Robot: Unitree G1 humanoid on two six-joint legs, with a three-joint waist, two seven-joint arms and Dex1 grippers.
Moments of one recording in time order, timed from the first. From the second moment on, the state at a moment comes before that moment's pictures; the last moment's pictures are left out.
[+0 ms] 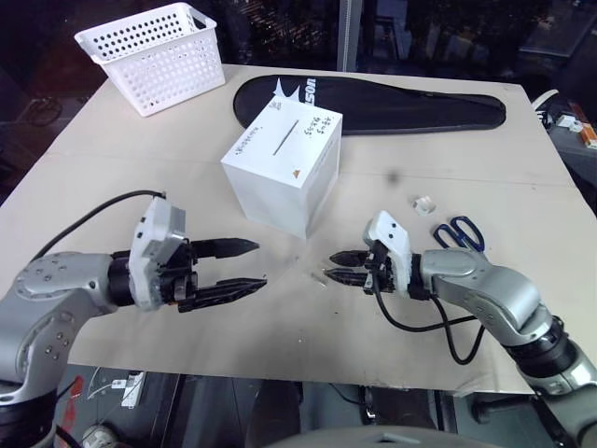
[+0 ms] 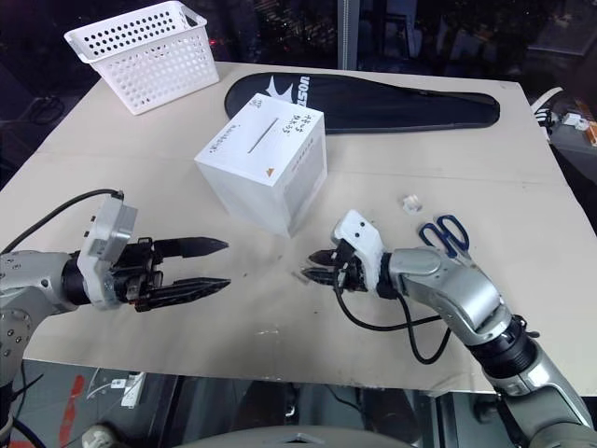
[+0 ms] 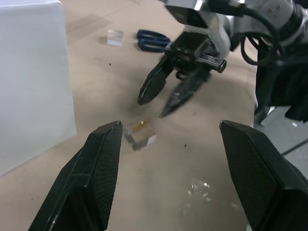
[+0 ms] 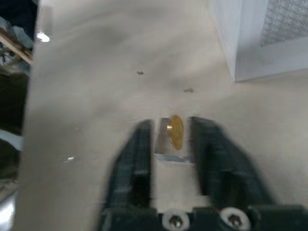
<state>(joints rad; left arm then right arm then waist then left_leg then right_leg) 0.02 0.90 0.42 -0.52 -0.79 0.72 -1.21 -0.45 -0.50 0.42 -0.38 0.55 0.80 0.59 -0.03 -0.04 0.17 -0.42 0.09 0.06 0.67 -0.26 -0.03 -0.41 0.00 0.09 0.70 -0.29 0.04</state>
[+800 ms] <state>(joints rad) 0.08 0.94 0.42 -0.52 -0.79 0.64 -1.22 -0.45 -0.46 0.42 -0.37 0.47 0.84 0.65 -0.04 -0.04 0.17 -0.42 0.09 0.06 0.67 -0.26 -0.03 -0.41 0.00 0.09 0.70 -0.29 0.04</state>
